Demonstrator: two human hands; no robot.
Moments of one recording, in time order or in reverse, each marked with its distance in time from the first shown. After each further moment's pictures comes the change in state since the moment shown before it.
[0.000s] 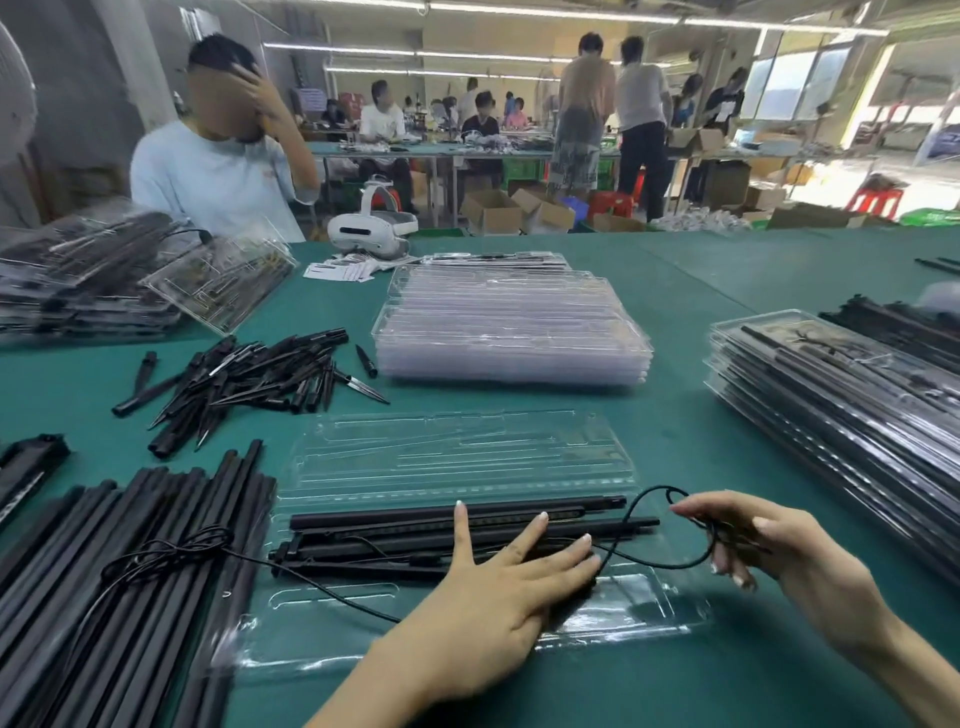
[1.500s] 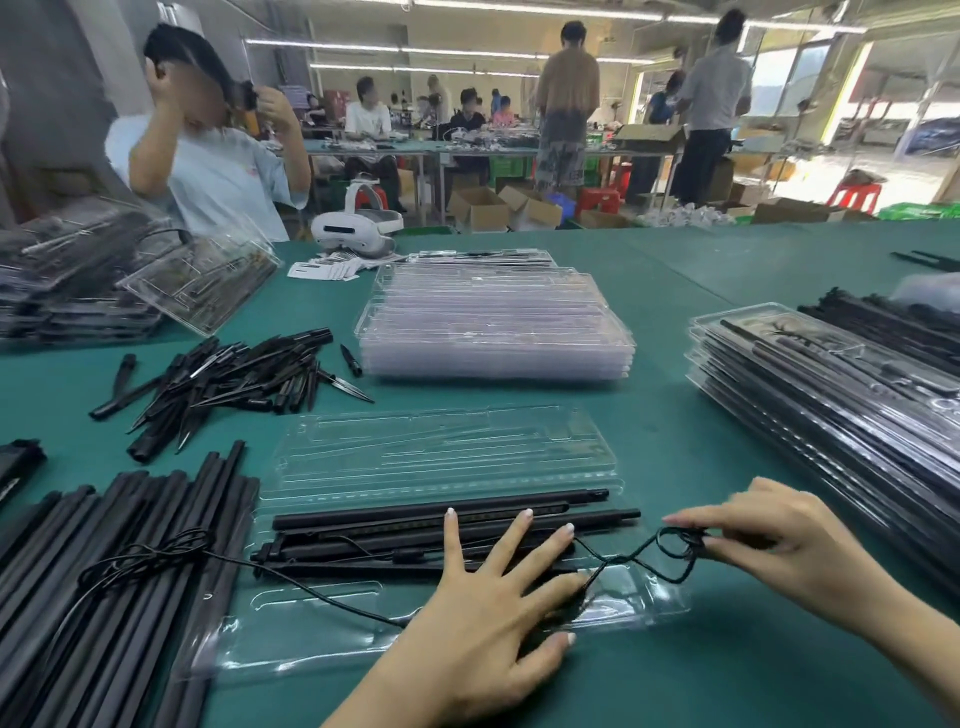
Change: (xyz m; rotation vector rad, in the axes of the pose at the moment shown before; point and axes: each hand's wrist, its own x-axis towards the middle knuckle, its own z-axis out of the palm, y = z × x) left_hand -0.002 0.016 0.011 0.237 0.059 -0.031; right_hand -0.001 -0.023 -0.009 -0.963 0.015 -0.358
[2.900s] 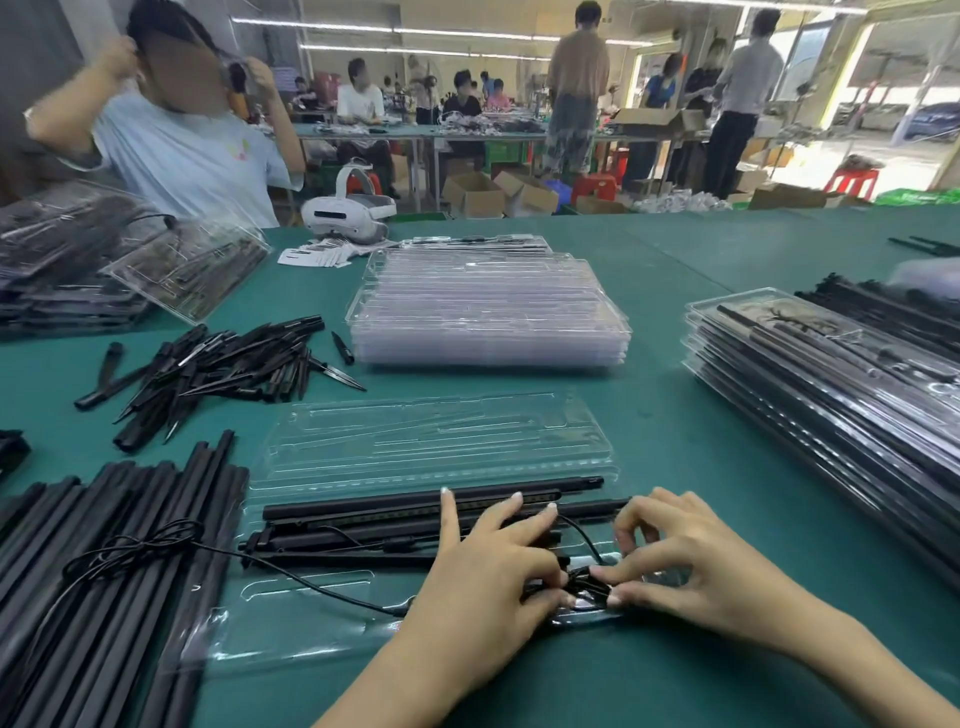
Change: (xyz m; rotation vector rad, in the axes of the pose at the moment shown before) left_hand 0.004 0.013 -0.022 -0.297 0.179 -0.154; right_hand 0.004 -0.015 0.050 0.014 -0.180 -0.136
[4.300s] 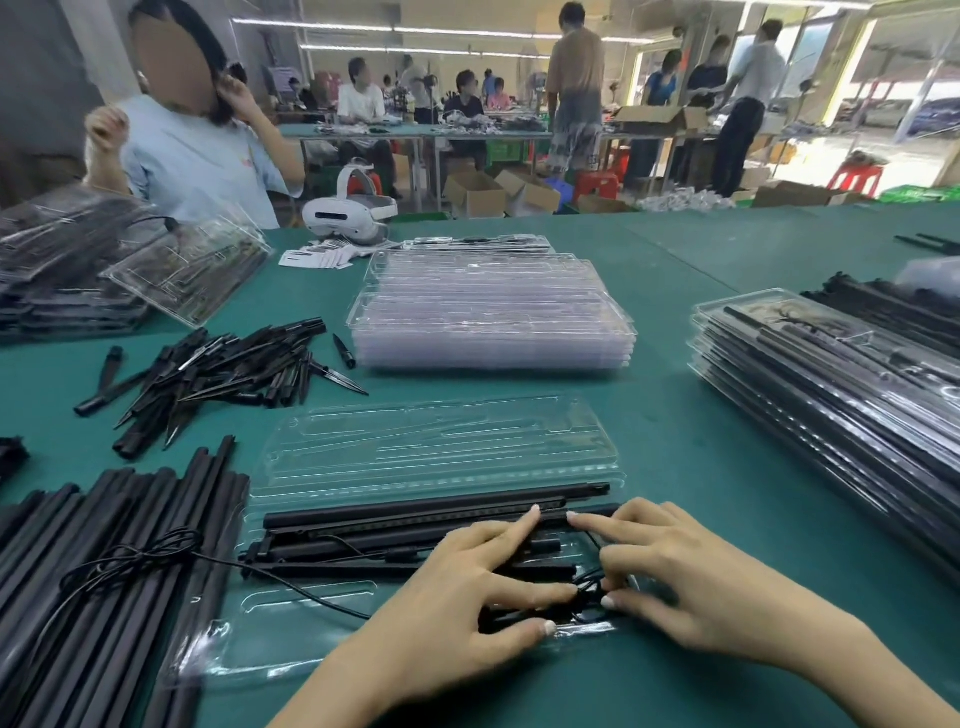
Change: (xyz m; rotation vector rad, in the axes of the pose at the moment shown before) left_hand -0.005 -0.036 -0.002 -0.046 -0.127 0.198; right_hand 0.013 -0.005 0.000 -0.092 -0.356 0.011
